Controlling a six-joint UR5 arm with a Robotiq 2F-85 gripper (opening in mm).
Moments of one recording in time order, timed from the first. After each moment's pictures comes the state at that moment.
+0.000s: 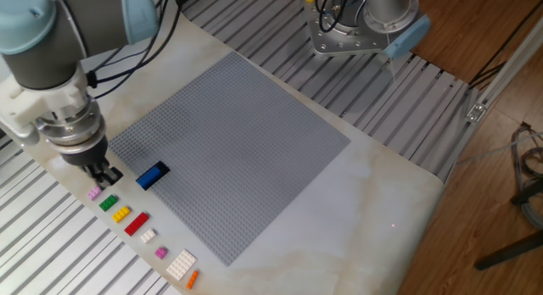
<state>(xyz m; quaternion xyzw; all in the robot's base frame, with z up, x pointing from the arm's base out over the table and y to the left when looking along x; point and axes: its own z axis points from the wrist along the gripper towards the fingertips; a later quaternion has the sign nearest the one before) 0.728 -0.109 0.034 -0.03 1.00 0.01 0.07</state>
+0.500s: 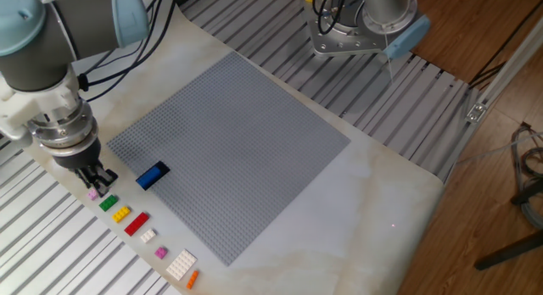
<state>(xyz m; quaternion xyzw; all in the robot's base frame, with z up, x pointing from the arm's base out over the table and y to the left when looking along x) 0.738 -0.115 0.031 -0.04 1.00 0.01 0.07</state>
